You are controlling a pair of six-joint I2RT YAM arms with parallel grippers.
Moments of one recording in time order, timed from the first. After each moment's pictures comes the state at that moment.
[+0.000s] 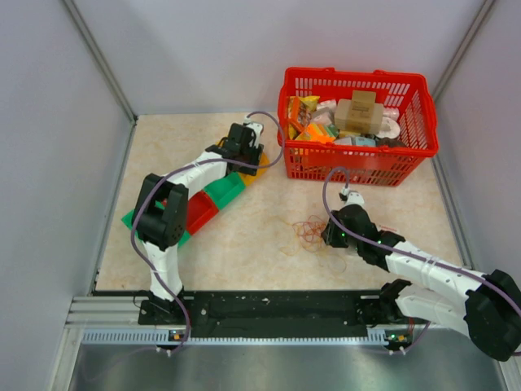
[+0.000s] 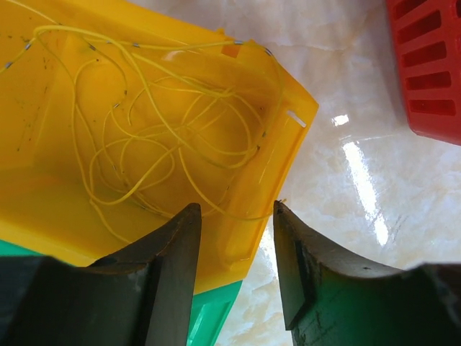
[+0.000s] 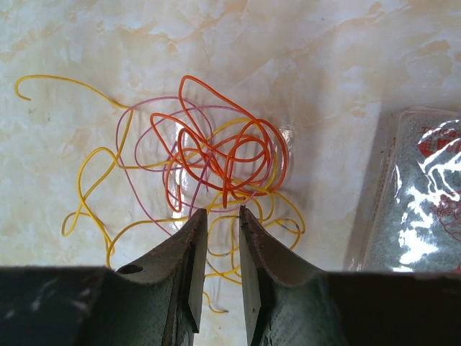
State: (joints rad) left arm -0.45 1.95 1.45 -0.31 -0.04 -0.07; right arm 0.67 1.00 0.41 -0.16 0.15 0.64
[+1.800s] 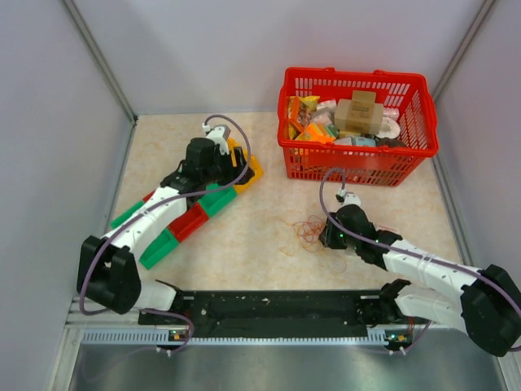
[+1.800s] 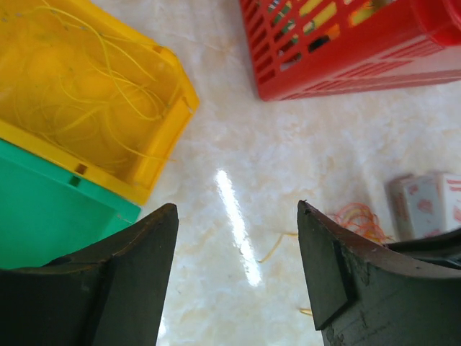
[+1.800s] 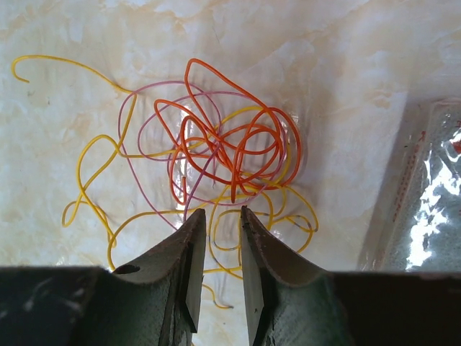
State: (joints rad) left arm -0.40 1.41 1.07 -0.19 0.17 -0.38; right arm 0.67 1.03 0.41 -0.15 0.11 0.64
